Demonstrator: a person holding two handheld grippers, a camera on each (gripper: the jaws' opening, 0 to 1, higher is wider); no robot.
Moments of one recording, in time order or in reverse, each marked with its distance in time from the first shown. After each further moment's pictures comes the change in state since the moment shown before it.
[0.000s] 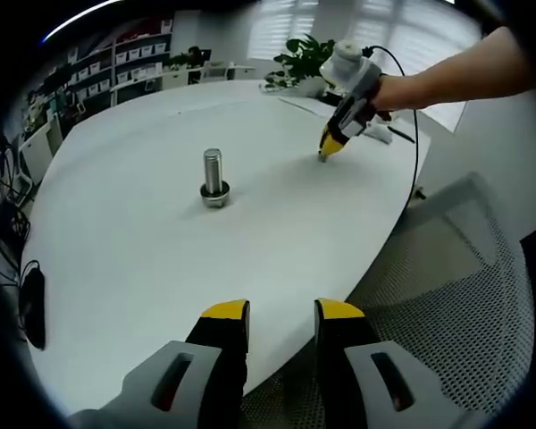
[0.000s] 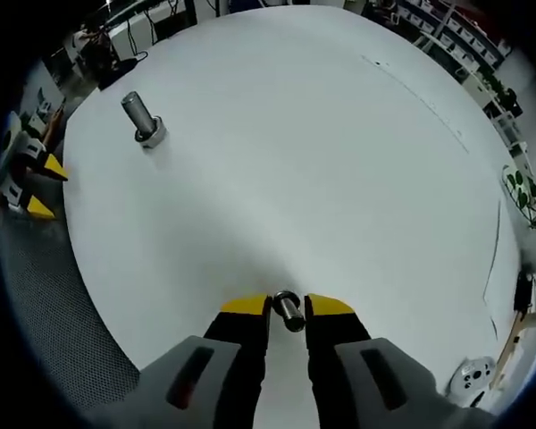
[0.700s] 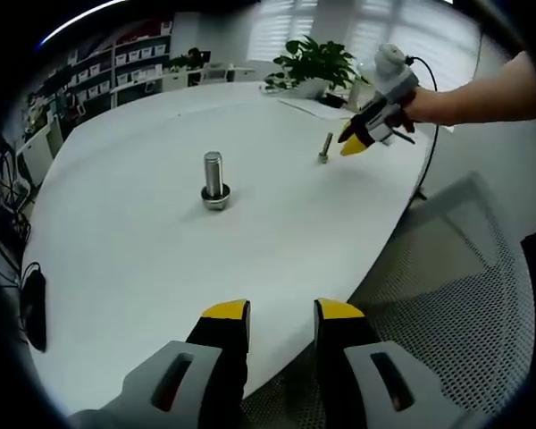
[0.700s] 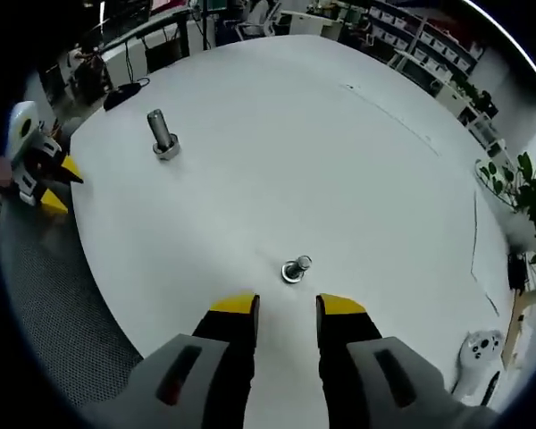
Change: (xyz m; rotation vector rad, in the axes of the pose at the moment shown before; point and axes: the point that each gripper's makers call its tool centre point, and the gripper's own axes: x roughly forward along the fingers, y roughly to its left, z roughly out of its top) left arm 0.000 0.001 0.002 0.005 -0.006 0.006; right arm -0.039 0.012 -0.022 0.063 -0.178 -0.074
